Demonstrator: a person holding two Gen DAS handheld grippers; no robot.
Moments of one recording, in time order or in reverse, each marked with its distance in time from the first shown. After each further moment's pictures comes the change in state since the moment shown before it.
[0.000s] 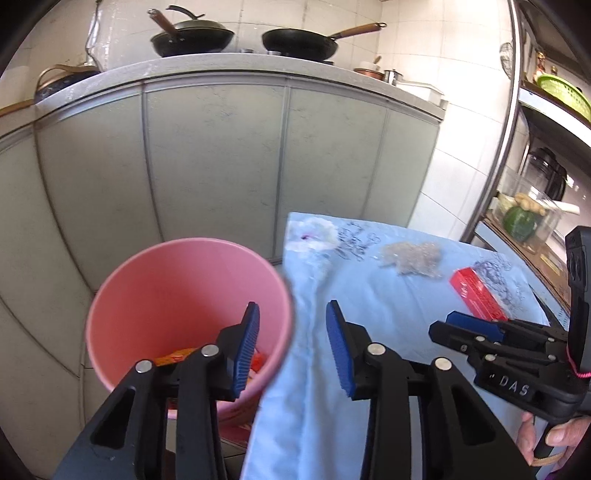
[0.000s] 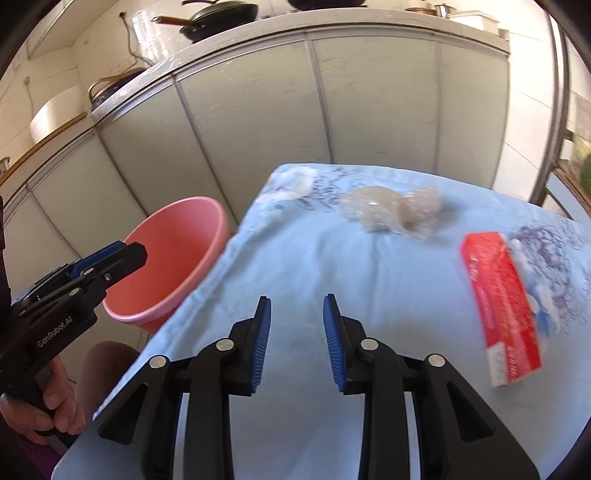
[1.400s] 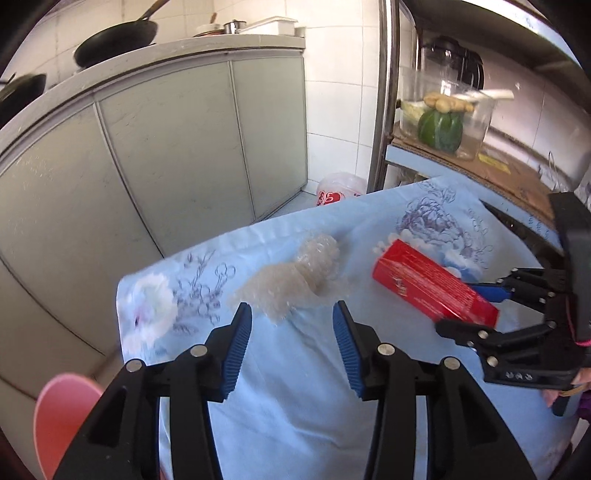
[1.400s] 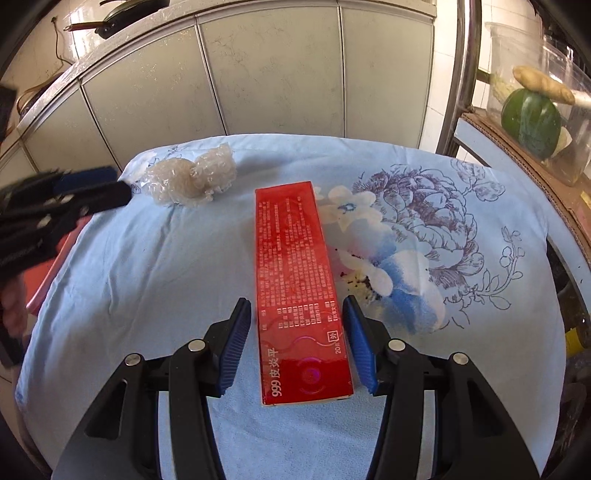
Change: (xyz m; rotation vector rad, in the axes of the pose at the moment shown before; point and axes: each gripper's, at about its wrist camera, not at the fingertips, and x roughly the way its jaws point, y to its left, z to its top) left arm 0.125 -0.138 0.058 0.478 0.148 -0.275; right arm 0.011 -0.129 -0.017 0.061 0.077 -0.223
